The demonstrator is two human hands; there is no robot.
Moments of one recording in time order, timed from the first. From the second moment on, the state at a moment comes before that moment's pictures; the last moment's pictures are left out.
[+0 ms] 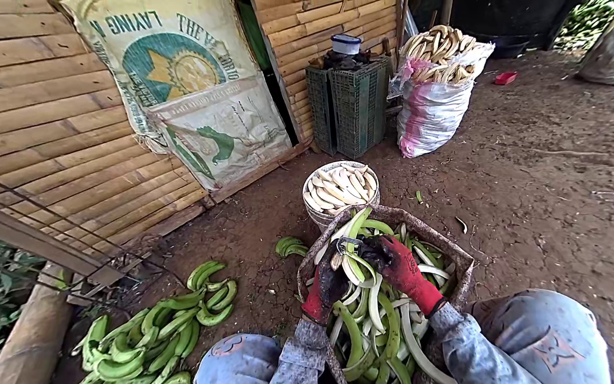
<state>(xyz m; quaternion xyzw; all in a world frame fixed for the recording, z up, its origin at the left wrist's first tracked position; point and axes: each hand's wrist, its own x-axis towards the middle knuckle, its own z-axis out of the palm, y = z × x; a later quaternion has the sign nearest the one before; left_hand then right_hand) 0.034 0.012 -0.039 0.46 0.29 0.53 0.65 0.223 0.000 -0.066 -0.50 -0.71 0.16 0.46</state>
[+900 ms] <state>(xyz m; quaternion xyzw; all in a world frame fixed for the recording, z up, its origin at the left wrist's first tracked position) 0.066 0.005 -0.021 0.52 0.40 0.49 0.58 0.215 -0.010 -0.026 -0.63 -0.64 0.08 0.43</state>
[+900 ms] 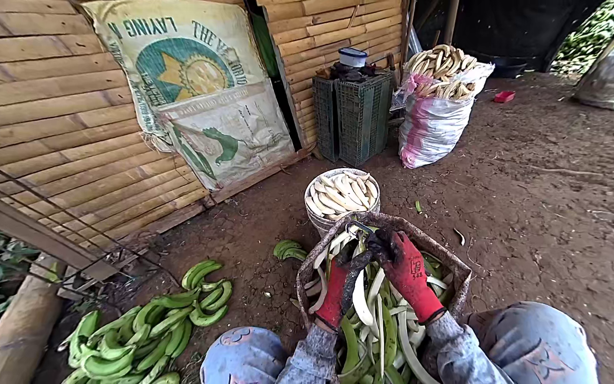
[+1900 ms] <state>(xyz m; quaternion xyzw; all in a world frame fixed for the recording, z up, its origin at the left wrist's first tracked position) 0.002 0.037 0.001 0.49 0.50 0.64 0.33 0.188 0.064 0.017 -0.64 -0.64 0.24 0.35</state>
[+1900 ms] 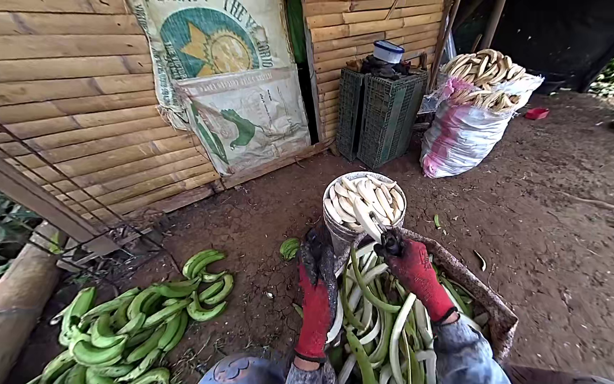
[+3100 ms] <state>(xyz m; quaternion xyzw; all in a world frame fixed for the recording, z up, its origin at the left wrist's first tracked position) -0.028 -0.115 -0.056 0.52 0.74 0.05 0.42 0.244 -0.137 -0.121 -0.79 -0.24 0.28 0.50</state>
